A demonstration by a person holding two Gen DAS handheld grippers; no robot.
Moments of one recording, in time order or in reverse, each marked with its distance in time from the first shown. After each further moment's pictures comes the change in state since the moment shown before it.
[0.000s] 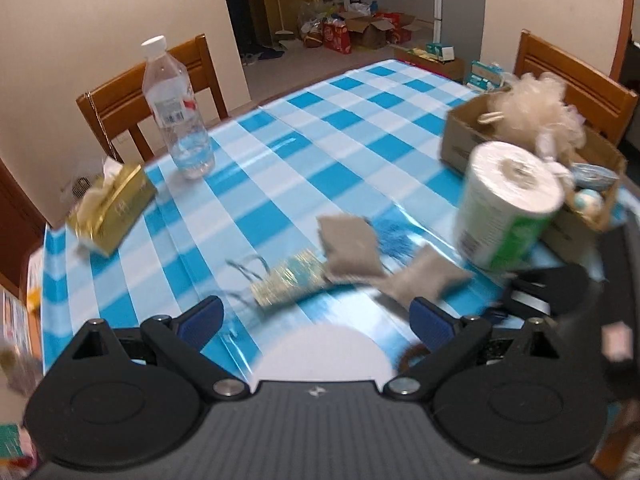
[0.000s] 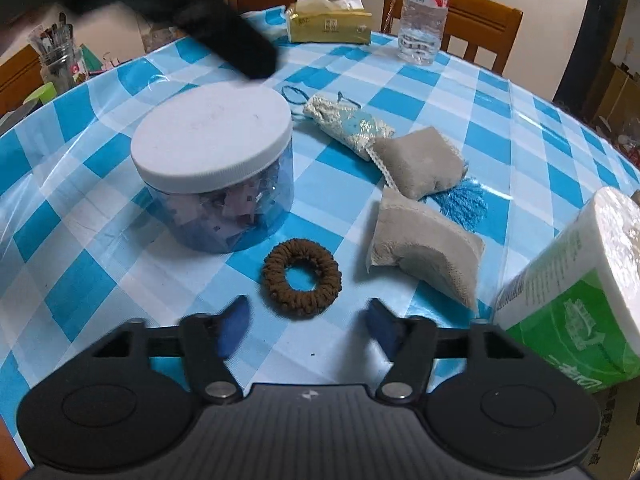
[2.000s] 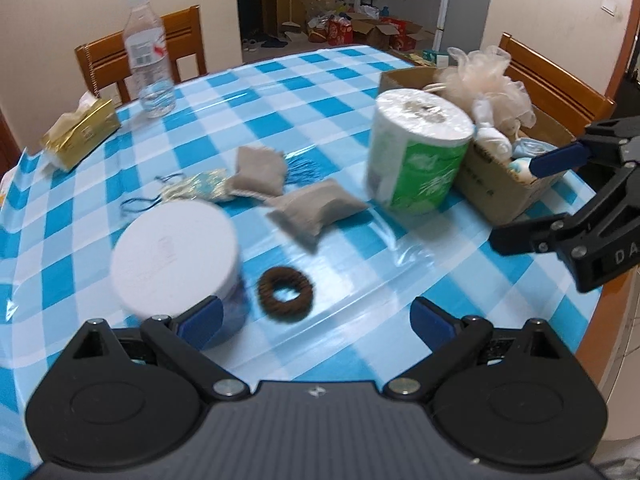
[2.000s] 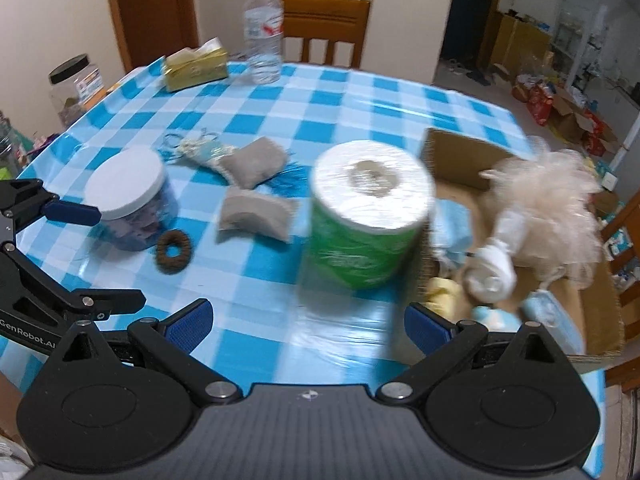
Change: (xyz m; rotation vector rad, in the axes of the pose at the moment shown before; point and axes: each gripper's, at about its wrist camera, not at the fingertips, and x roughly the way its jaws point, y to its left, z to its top) left arm -0.028 -0.093 -0.082 -0.149 0.001 -0.066; right arm -0.142 -0.058 -0.046 0.266 -0.021 -0.207
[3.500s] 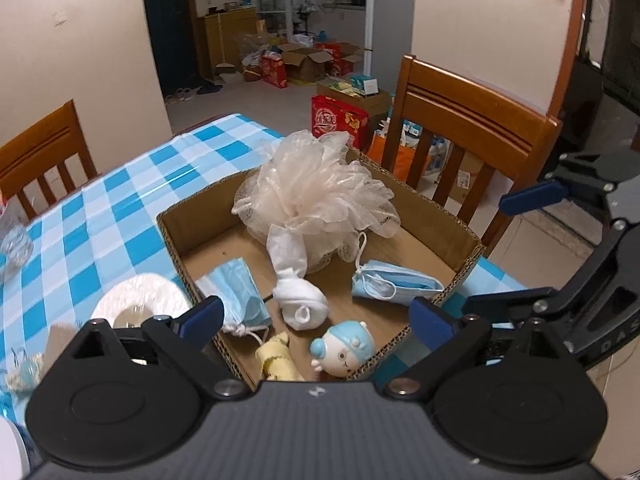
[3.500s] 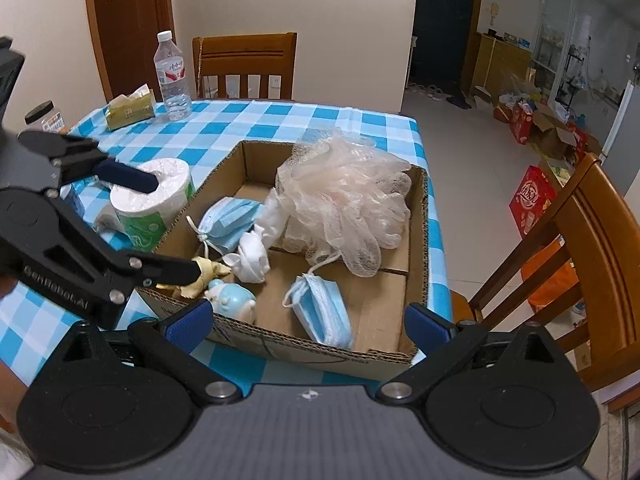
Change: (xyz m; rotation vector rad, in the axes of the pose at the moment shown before) left arm 0.062 -0.232 0.149 0.140 -0.097 -0.082; right arm -0.055 -0.245 -0.047 0.003 -0.114 0.019
